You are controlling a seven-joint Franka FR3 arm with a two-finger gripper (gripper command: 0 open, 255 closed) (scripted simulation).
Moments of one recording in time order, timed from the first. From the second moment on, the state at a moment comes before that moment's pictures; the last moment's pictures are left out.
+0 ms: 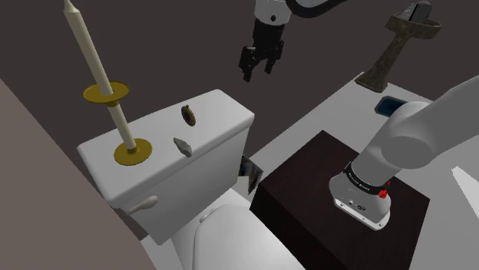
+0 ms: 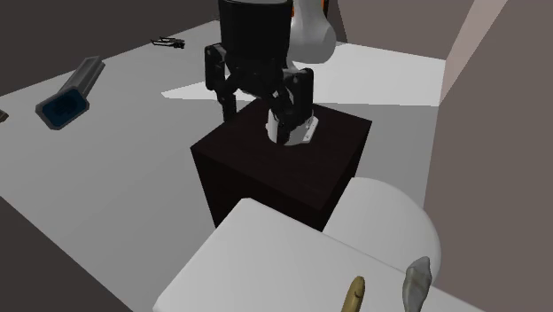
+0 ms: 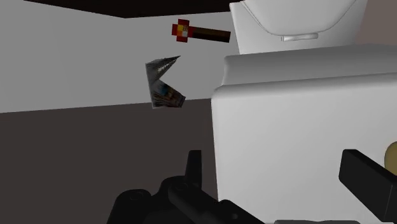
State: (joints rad) arm 0.10 -0.39 0.29 -2.27 0.06 1.95 0.38
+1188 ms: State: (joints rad) arm 0.22 0.23 0.48 -1.82 -0.18 2.05 0.74
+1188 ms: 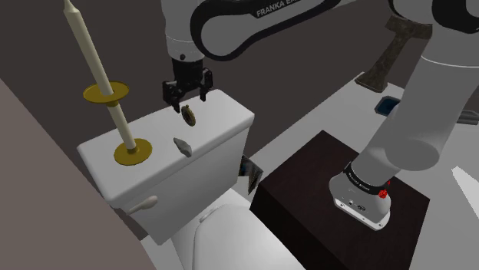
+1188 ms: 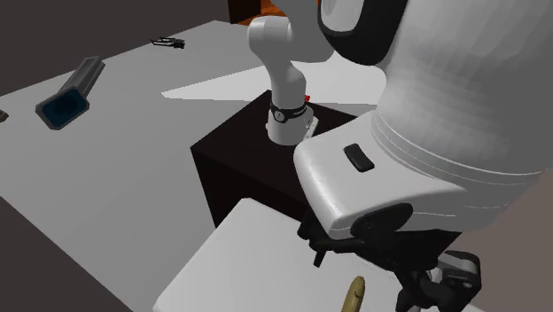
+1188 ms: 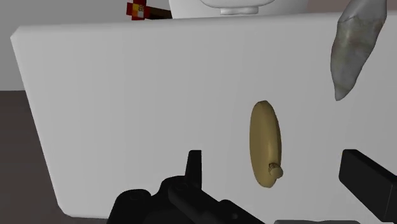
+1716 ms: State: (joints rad) arm 0.23 0.29 0.47 -1.85 -0.22 2.12 0.77
